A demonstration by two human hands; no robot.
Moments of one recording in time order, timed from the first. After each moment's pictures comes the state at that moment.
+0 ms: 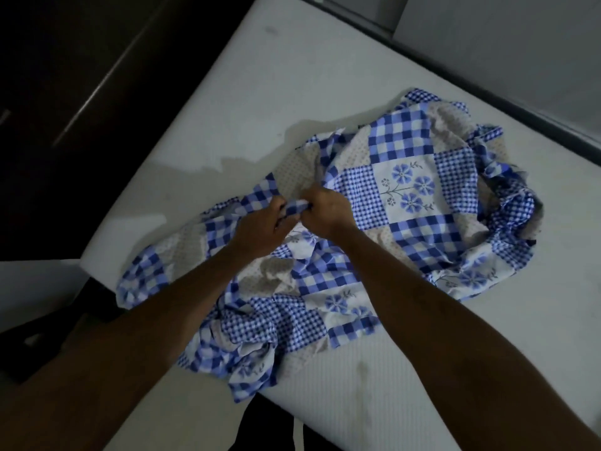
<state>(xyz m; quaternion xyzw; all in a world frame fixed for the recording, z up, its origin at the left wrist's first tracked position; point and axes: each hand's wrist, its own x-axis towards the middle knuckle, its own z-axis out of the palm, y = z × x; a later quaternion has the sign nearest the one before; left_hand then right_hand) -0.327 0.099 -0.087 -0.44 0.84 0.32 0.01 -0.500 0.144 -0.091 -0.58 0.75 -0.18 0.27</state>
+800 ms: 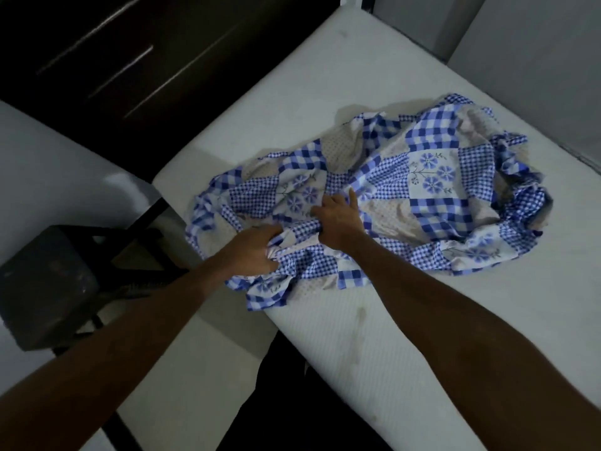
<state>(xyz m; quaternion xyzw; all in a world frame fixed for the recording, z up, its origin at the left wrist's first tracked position) -0.191 0.283 -0.004 -0.45 0.80 0.39 0.07 -0.430 0.277 -0.039 -0.76 0.61 0.09 0.20</state>
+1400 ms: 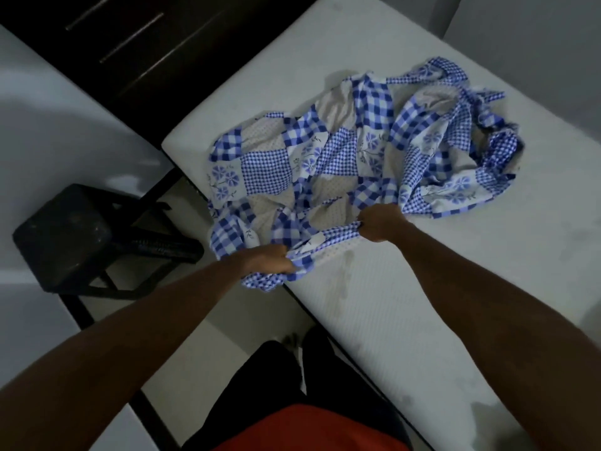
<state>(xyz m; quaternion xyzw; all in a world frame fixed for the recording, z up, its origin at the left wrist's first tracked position) -0.233 0.445 0.020 -0.51 0.61 0.52 0.32 -0.512 0.433 -0.023 -0.71 0.62 0.21 0.25</state>
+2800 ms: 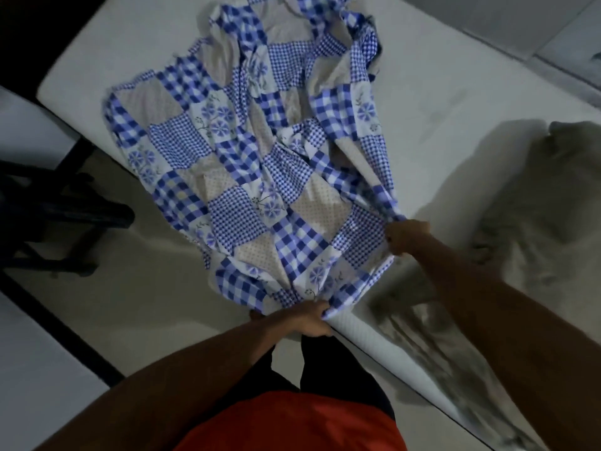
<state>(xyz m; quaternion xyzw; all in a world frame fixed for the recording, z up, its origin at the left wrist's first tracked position) -0.498 0.840 -0.048 -0.36 0.62 0.55 0.42 -0.782 0.797 -0.060 -0.53 0.70 0.30 0.37</state>
